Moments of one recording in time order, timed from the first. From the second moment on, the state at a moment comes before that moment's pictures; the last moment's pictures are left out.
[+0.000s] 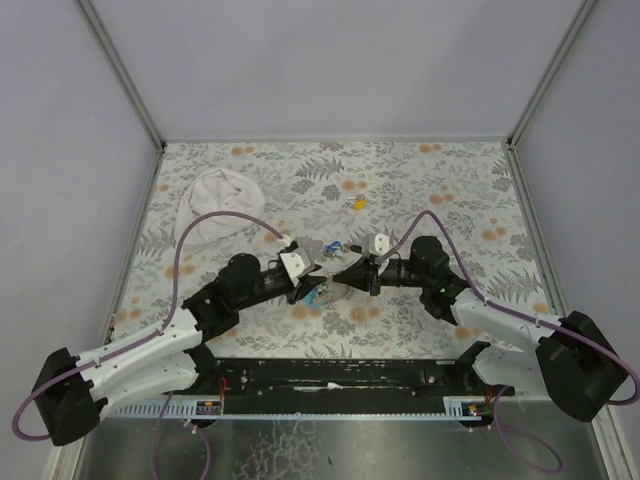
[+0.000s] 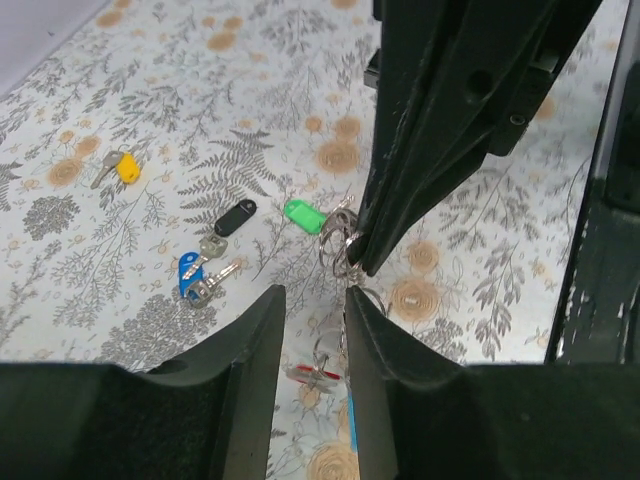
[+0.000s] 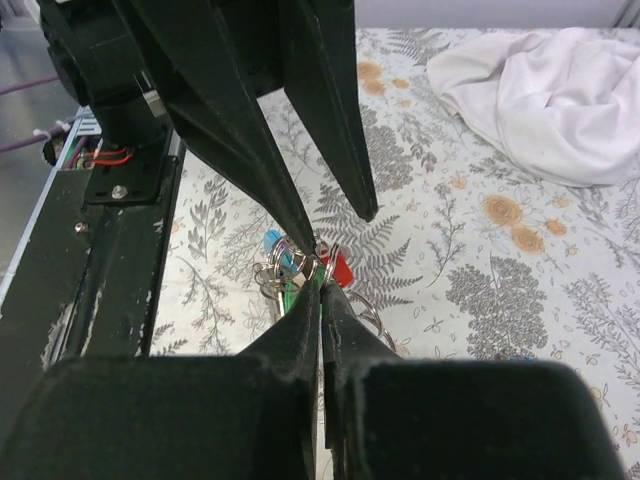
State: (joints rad) left arm -0.88 0.89 0.54 0.11 0.21 0.17; right arm 0.68 1.15 0.46 0.57 -0.80 -0.13
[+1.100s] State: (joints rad) left arm -0.52 1.09 0.16 1.13 0.78 -0.29; right arm 0.67 1.32 0.40 0.95 -0.86 0.07
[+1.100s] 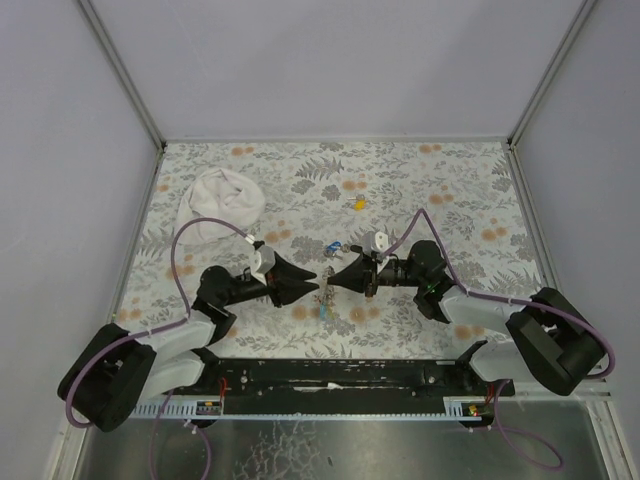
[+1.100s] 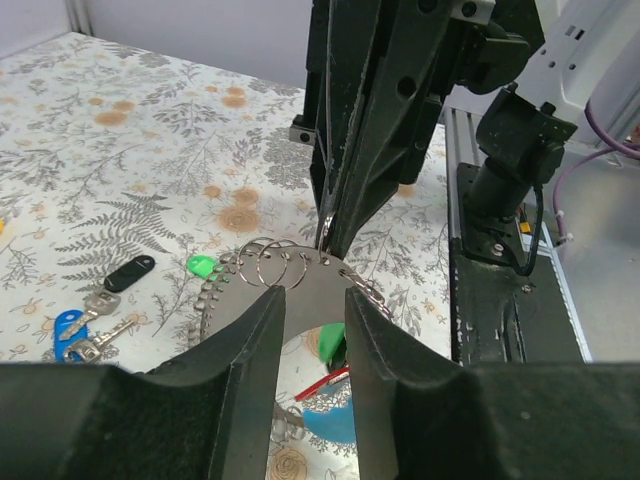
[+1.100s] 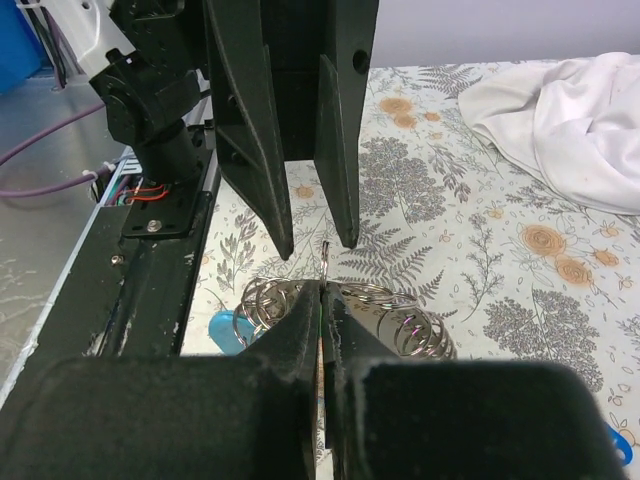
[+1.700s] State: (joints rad) left arm -0.52 1.23 0.21 1.25 0.89 -0.35; right arm 0.67 1.36 0.41 1.01 -0.93 0.11
